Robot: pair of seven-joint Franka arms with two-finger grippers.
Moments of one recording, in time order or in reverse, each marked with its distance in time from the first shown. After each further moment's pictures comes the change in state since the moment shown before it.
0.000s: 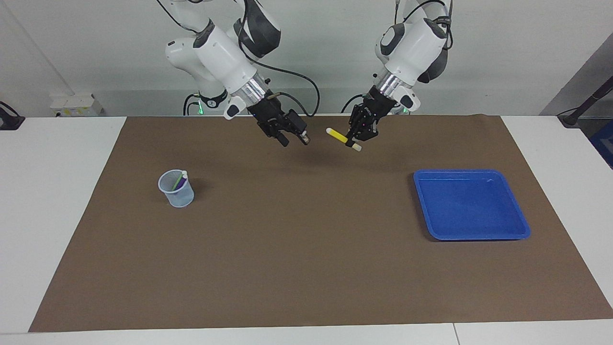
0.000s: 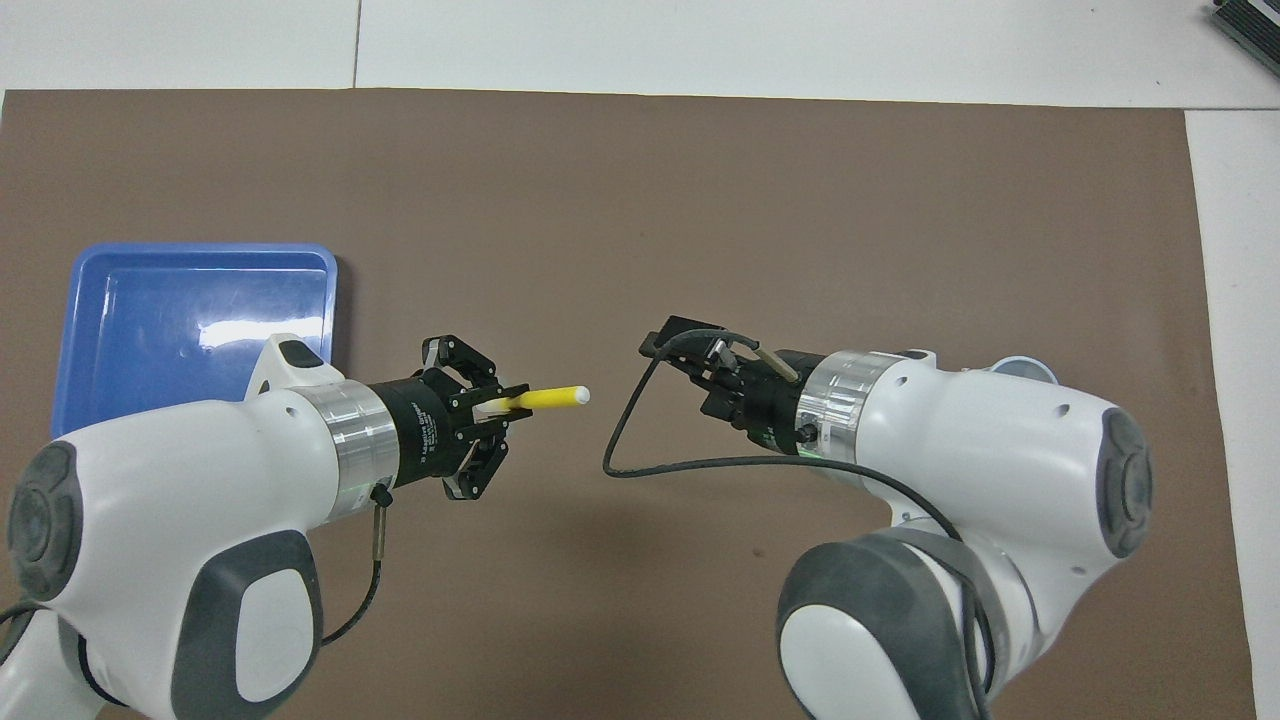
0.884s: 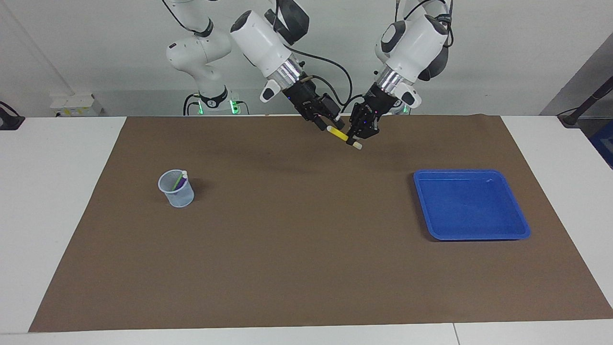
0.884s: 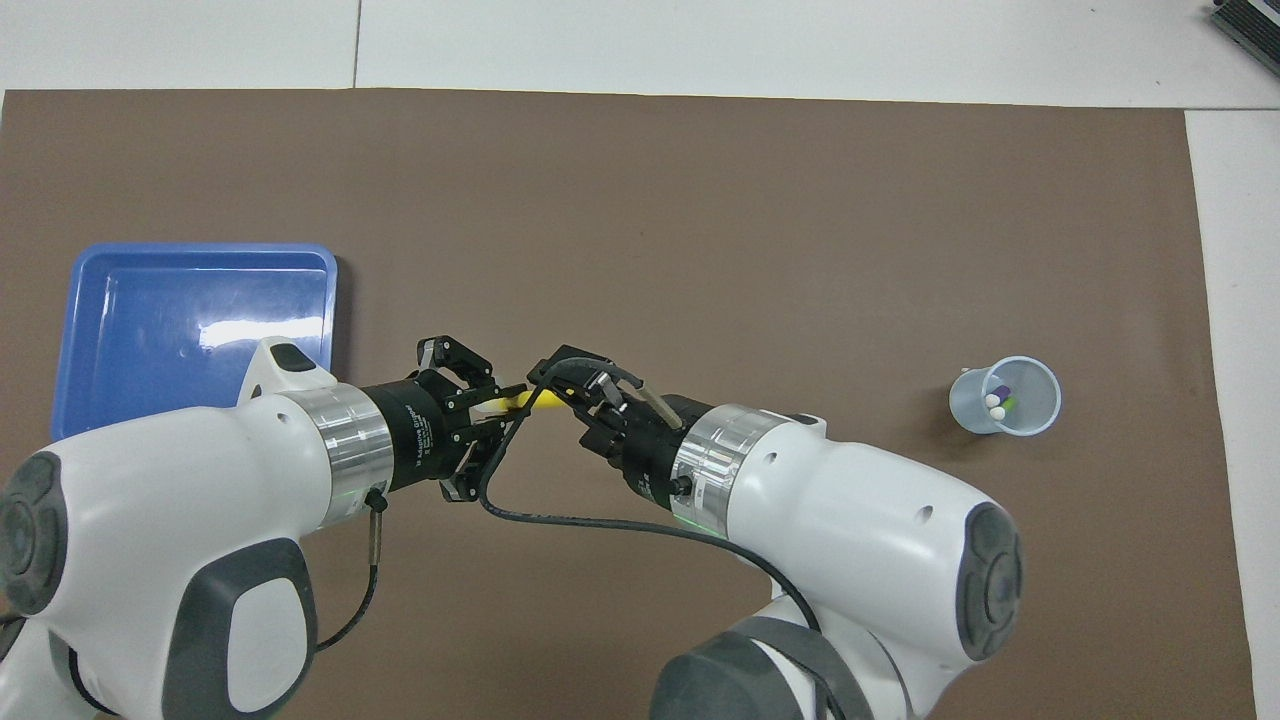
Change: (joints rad) left arm 0.000 -0.011 0.000 -0.003 -0.001 0.004 -0.007; right arm 0.167 0.037 0.000 0.046 0.000 0.145 0.267
